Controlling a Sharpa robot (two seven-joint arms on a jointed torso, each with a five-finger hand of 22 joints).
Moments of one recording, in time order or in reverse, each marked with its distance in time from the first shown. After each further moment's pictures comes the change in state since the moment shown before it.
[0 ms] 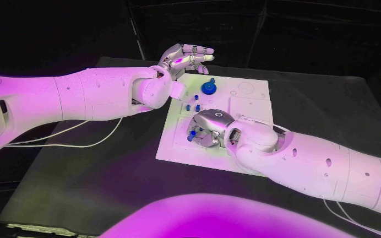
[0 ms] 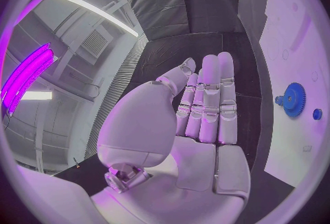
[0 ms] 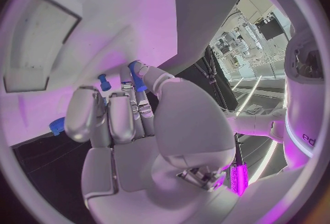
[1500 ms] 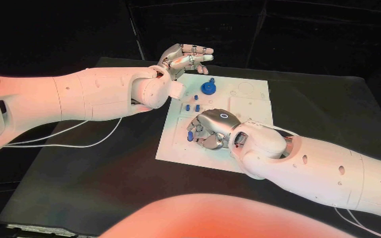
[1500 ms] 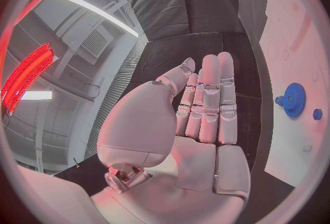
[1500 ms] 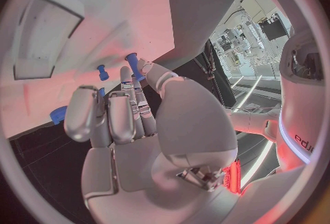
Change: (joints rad) left arm 0.000 -0.002 0.000 -0.001 0.000 0.004 -0.001; left_hand 0.000 0.000 -0.004 0.004 0.000 0.000 0.000 0.000 0.000 0.000 0.000 0.000 0.000 0.000 0.000 0.000 -0.002 0.000 0.000 0.000 -0.004 -0.001; right arm -0.003 -0.068 0.000 0.090 -0.034 -0.076 -0.022; right_hand -0.033 -0.033 -0.018 0.012 0.000 -0.106 -0.013 0.000 -0.002 0.004 -0.004 0.000 0.013 0.000 0.000 0.000 0.000 0.000 -0.003 0.003 0.000 0.005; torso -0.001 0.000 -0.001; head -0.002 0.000
